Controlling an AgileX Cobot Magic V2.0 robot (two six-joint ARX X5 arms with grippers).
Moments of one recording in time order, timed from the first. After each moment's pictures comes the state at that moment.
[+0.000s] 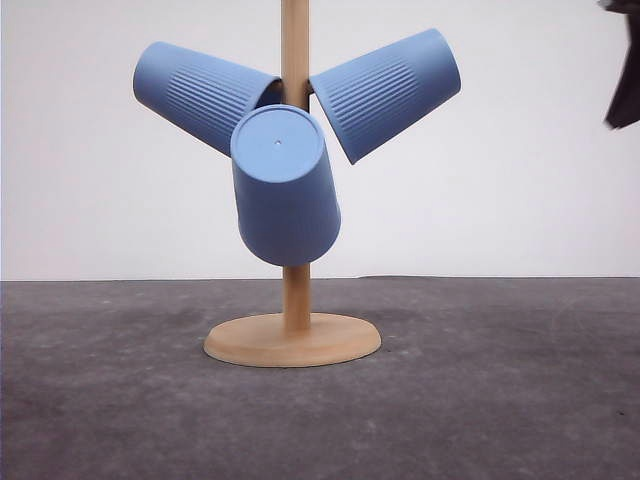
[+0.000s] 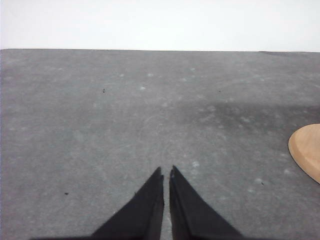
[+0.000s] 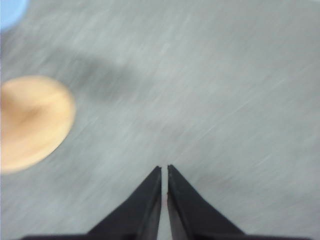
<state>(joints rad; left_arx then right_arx) -0.04 0.00 0.03 -0.17 0.03 -0.01 0.16 0.86 0.73 -0.41 -0.11 -0.06</state>
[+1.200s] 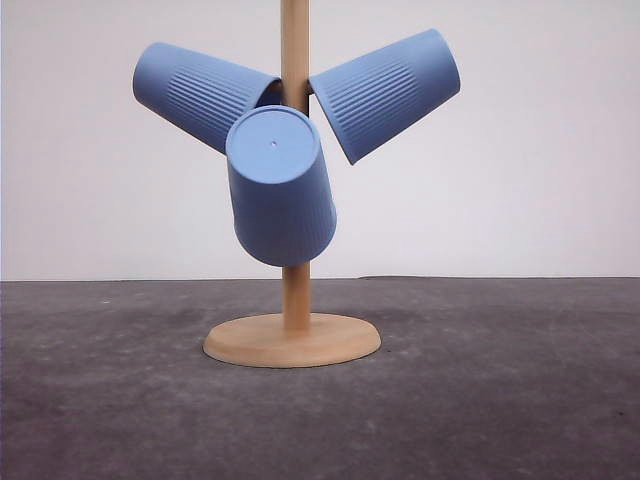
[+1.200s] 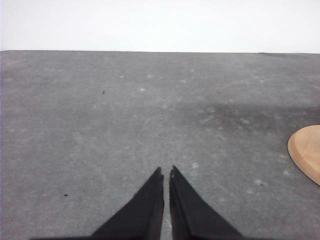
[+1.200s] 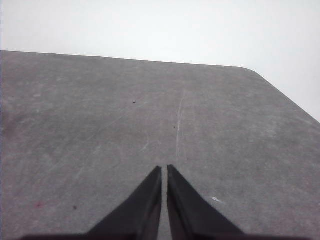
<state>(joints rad) -0.04 0.01 0.03 -0.17 0.03 -0.01 -0.11 0.00 0.01 -0.12 -0.01 -0.04</state>
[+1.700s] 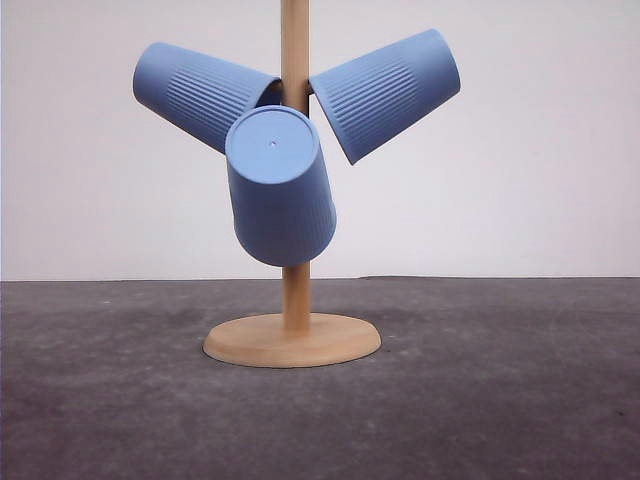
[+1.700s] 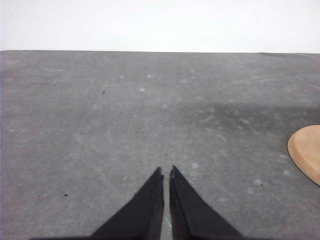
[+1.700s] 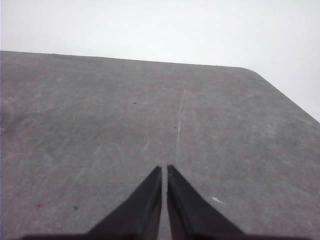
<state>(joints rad) -0.04 0.01 0.03 -0.17 0.03 -0.01 -0.11 0.00 0.01 -0.12 -0.01 -0.04</state>
